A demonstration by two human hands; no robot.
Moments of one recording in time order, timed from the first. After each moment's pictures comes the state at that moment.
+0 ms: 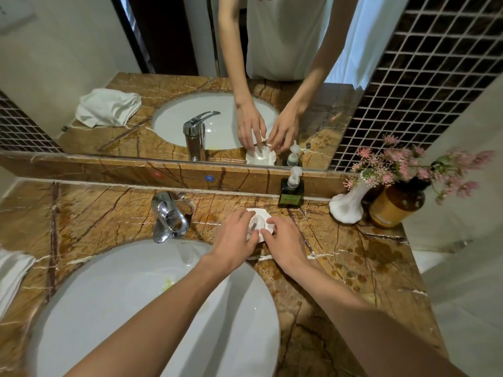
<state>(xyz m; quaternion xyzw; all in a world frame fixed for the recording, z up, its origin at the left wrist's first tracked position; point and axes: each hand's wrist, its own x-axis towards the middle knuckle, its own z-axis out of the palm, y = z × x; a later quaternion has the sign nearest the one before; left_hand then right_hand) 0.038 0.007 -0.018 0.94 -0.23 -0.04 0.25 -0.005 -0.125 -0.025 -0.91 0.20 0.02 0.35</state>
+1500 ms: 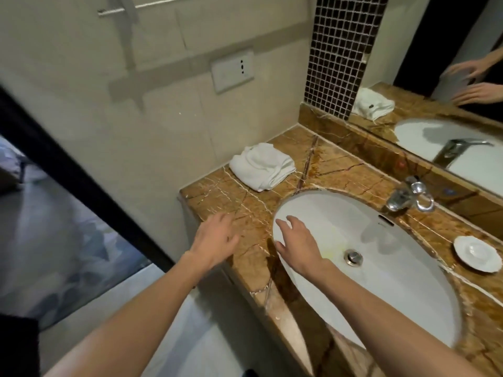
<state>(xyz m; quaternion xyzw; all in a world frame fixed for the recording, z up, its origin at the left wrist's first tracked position) -0.265 0.420 0.055 0.98 0.18 -0.01 0.12 -0.163 0.233 0.024 -0.92 -0.35 0.10 0.15</state>
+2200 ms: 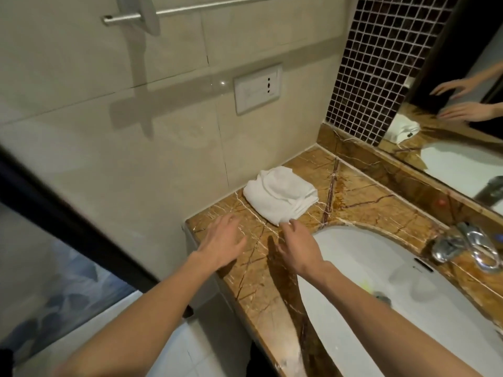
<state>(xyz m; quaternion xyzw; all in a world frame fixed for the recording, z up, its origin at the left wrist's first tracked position) -0.195 0.534 0.042 0.97 0.18 0.00 0.15 -0.095 0.358 0.029 -0.92 -0.37 0.08 0.13</state>
